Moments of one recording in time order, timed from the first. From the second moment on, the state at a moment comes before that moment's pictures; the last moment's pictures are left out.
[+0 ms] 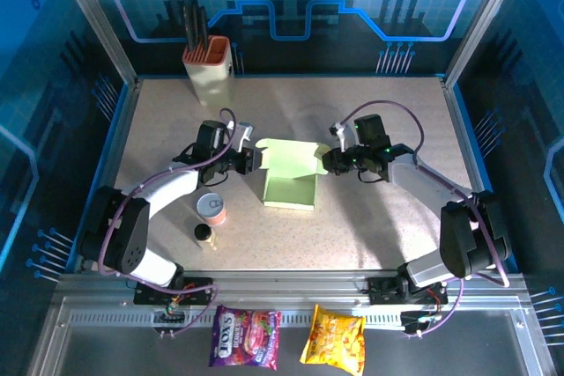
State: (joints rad) left arm -0.29 1.50 0.82 -0.03 0.48 -0.19; right arm 0.34 1.47 0.94 -0.35 -0.44 0.08
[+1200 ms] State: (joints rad) left arm -0.36 1.48 0.86 -0.08 0.37 -0.22; right arm 0.58 1.39 0.95 -0.30 0.09 0.28
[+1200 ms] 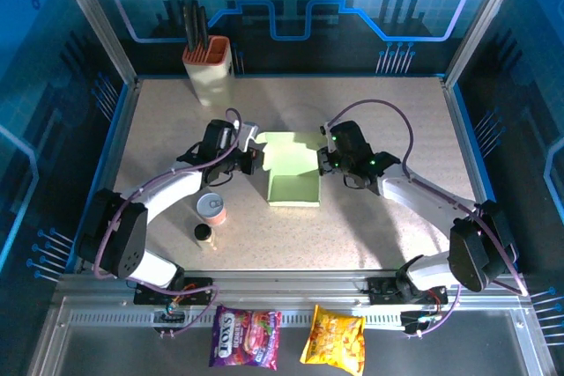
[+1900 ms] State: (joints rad) left arm -0.41 1.58 0.87 0.11 0.22 -0.26; right arm 0.67 1.57 0.97 -0.10 0.48 0.47
